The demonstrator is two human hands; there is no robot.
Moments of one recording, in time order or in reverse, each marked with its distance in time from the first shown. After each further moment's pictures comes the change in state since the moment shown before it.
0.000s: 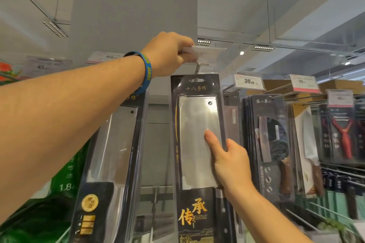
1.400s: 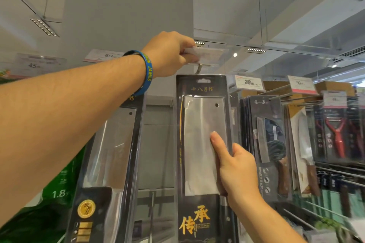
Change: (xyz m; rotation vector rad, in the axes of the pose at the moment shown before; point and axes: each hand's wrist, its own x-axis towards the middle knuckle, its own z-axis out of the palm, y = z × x) left_hand -0.002 -0.002 0.000 -0.009 -0.024 0.013; right_hand -0.011 0.001 -0.001 0.071 0.092 0.057
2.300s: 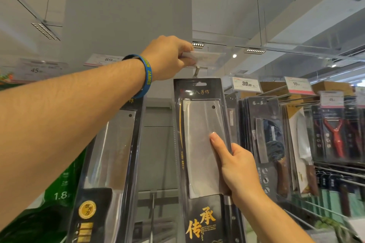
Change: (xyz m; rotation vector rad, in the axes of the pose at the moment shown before) left_hand -0.001 0.002 -0.001 0.031 0.005 -0.001; right_hand 0.006 -0.003 -0.007 -0.046 -0.097 0.064
